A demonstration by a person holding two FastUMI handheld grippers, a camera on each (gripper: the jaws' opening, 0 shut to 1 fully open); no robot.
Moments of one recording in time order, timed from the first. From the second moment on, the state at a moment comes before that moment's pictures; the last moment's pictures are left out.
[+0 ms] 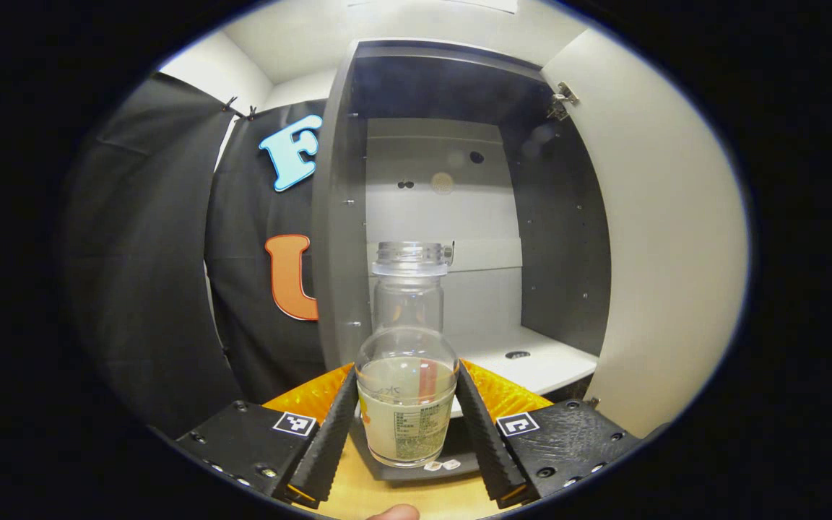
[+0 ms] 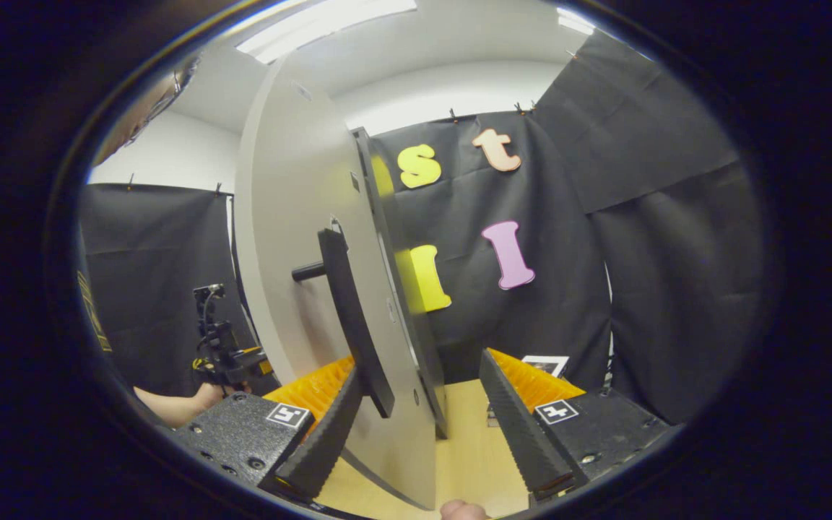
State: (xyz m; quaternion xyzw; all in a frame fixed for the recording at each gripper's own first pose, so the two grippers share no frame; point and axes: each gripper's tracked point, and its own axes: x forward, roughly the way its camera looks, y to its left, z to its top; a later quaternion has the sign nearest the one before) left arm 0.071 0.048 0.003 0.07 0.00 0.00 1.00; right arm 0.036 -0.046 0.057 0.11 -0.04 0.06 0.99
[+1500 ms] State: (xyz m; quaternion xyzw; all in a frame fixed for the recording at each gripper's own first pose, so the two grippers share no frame) left arm -0.106 0.155 -0.225 0.03 0.03 0.19 0.98; right arm 0.041 -0.052 0.064 -0.02 -0.13 0.00 0.99
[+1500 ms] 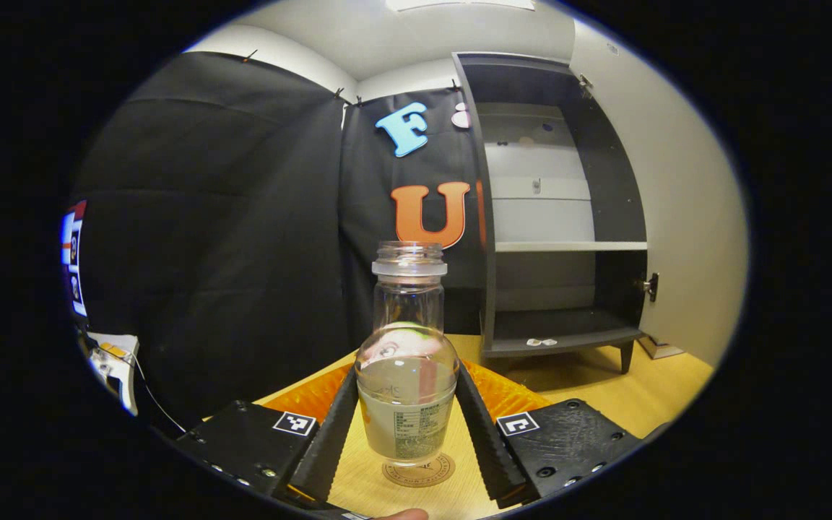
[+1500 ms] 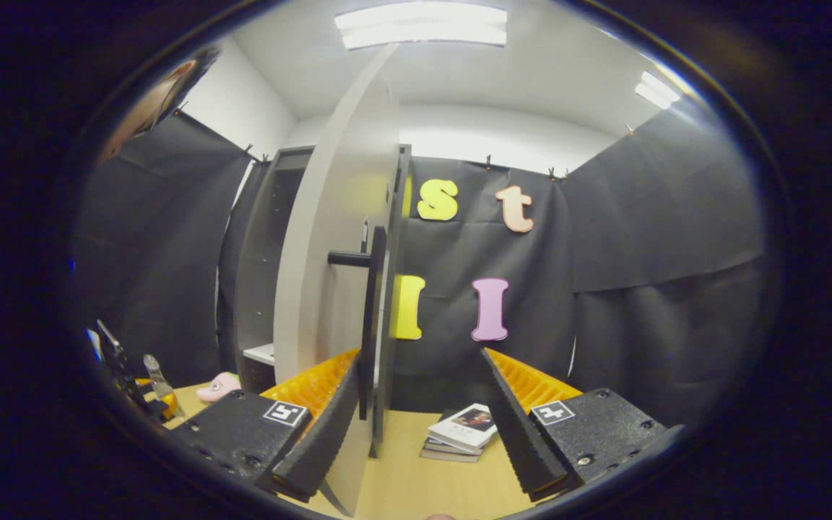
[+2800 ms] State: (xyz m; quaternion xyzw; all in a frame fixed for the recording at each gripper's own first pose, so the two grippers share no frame) left arm -0.096 0.157 -0.293 -0.02 0.02 0.22 0.98; right arm 0.037 -0.050 0.066 -0.04 -0.15 0.00 0.99
